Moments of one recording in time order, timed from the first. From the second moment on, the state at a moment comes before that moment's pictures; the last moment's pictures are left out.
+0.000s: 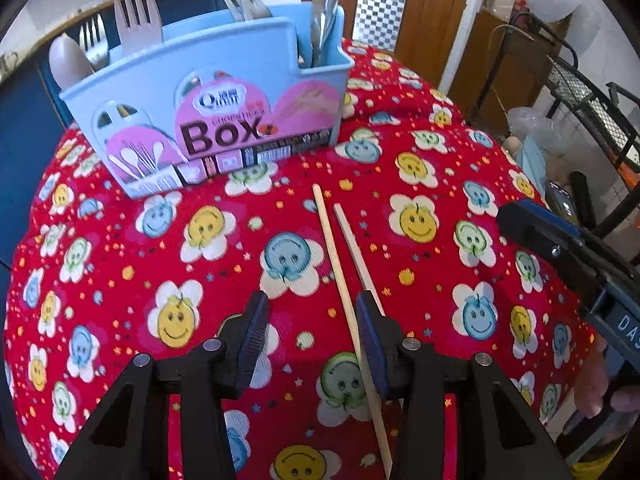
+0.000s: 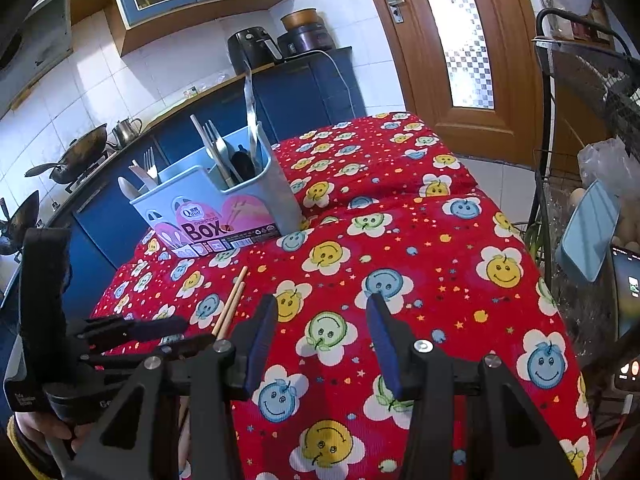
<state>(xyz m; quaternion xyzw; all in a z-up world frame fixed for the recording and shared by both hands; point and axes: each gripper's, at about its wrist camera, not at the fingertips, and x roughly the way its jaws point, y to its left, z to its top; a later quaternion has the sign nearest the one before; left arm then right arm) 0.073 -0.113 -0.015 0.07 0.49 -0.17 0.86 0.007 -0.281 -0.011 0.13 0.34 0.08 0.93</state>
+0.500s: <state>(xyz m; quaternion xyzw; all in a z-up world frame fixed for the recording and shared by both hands) 0.108 -0.115 -0.013 0.03 0.53 -0.19 0.83 0.008 -0.278 -0.010 0.13 0.35 0.08 0.92</state>
